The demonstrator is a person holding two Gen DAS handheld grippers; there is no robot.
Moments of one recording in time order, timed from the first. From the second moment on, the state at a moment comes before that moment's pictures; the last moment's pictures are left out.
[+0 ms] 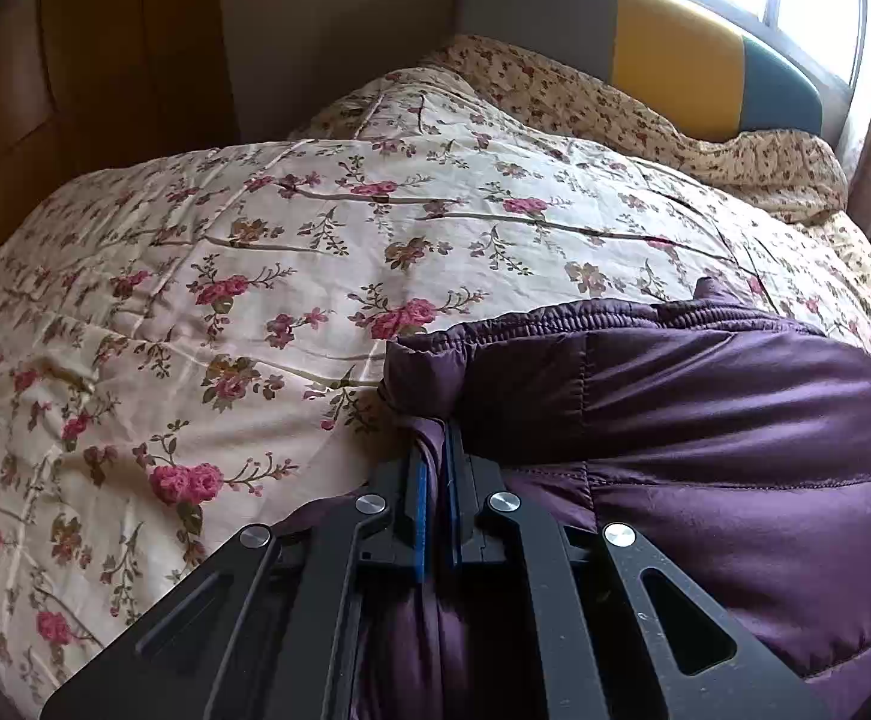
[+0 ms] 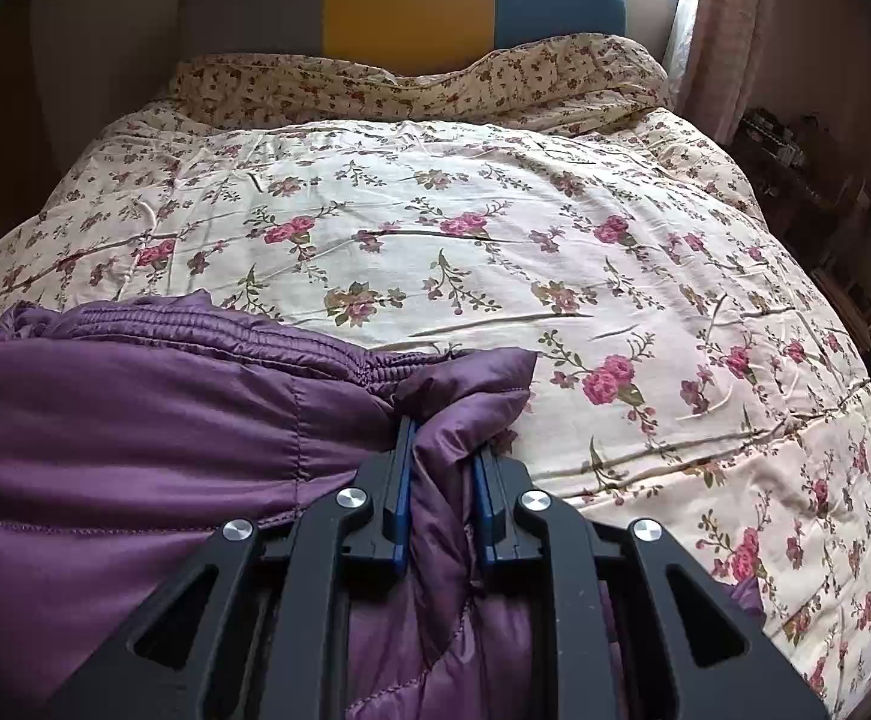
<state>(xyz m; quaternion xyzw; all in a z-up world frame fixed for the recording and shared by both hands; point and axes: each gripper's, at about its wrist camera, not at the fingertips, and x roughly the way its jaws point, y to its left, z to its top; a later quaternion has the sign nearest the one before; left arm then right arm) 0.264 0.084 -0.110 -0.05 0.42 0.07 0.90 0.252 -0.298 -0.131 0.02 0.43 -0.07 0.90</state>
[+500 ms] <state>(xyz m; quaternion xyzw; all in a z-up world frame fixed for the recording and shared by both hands) 0.261 0.086 -0.110 -0.07 0.41 0.07 0.91 0.254 -0.297 -0.132 0.01 0.43 -0.08 0.90</state>
